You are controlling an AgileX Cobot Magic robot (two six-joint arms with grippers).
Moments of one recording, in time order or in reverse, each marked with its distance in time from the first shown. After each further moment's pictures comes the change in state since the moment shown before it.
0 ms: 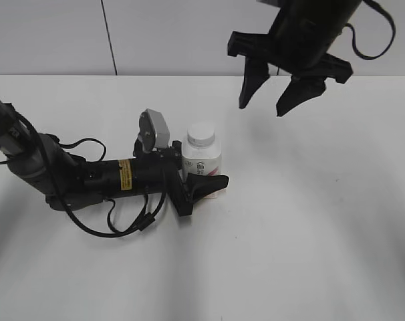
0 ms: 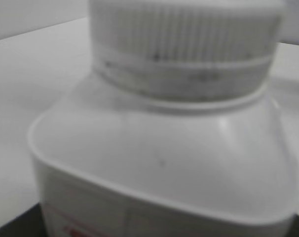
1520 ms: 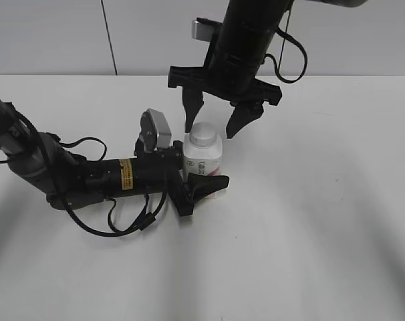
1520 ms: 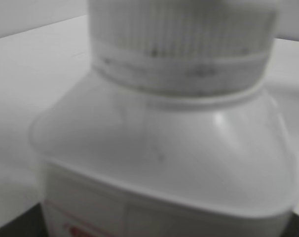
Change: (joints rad) left arm -0.001 -0.002 -0.003 0.001 0.017 0.003; right arm 0.117 0.254 -0.224 0.008 0.049 0.052
